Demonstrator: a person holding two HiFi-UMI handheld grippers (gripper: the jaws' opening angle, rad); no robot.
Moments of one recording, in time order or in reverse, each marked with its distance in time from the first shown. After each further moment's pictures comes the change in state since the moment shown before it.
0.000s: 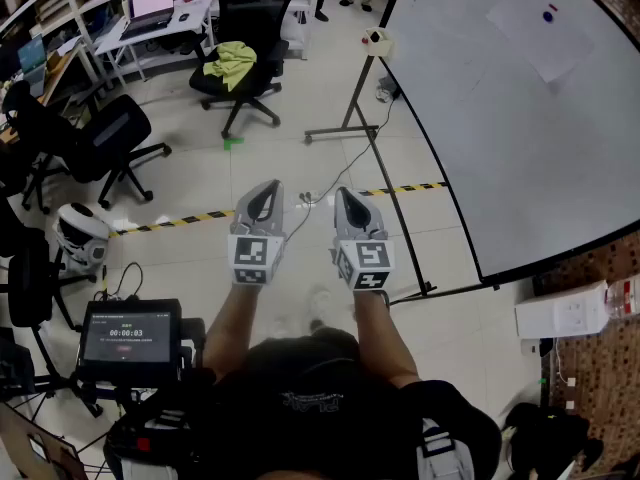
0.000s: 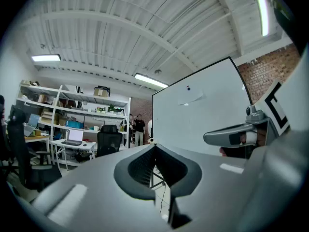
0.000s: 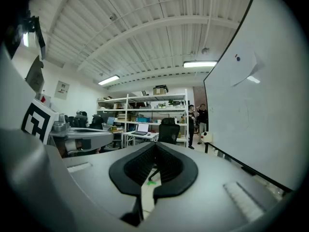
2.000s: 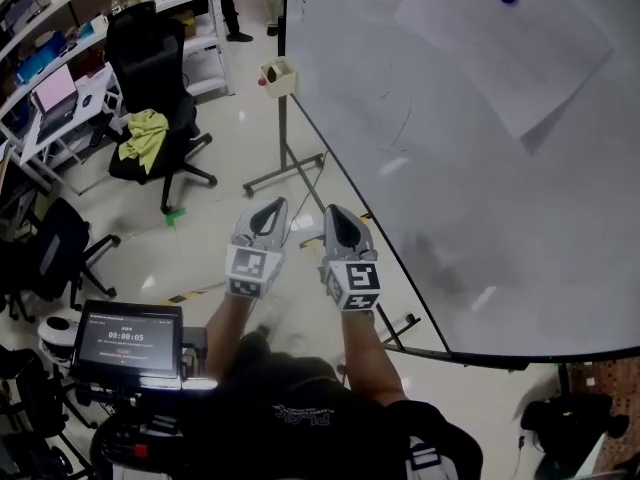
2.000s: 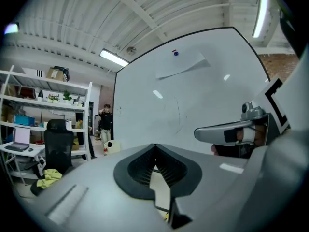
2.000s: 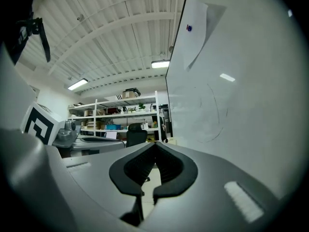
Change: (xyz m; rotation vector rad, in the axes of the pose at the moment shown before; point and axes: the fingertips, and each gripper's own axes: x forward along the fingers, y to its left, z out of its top) left arm 0.371 -0.176 -0.016 0.075 0.055 -0.379; right arm 0.123 -0.337 -0.002 0.121 -0.056 -0.243
